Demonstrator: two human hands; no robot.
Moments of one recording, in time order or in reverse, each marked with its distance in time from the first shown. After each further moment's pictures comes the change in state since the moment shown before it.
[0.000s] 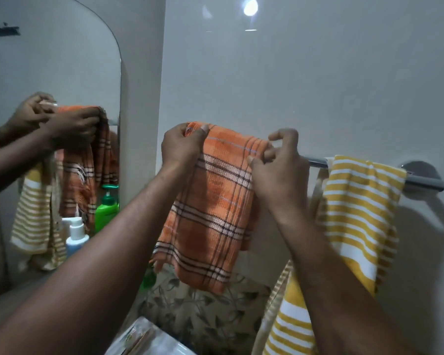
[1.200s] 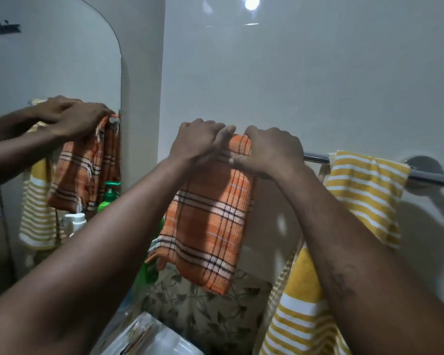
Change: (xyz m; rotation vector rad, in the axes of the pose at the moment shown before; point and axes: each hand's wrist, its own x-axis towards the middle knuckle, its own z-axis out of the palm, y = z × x) left_hand 0.013 0.011 0.010 1.035 -0.330 0.608; right_hand 0.057 -0.009 0.012 -0.783 -0.479 -0.278
